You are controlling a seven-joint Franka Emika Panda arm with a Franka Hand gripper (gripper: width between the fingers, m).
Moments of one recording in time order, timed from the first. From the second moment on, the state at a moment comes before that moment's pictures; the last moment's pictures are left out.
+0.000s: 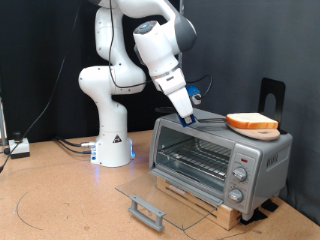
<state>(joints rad) -0.12 -0.53 0.28 -2.72 0.74 2.23 -0.85</state>
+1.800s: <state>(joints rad) -0.09 -0.53 0.33 -2.72 0.78 2.32 -0.82</state>
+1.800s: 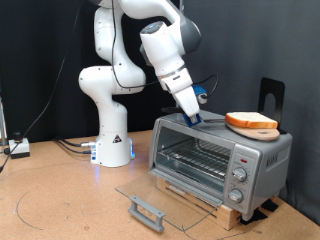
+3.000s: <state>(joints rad) -0.07 -0.38 0.50 -2.65 0.88 2.58 -0.66</state>
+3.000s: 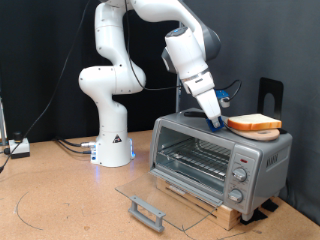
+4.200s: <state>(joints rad) -0.08 -0.55 0.34 -2.72 1.03 2.33 -0.88</state>
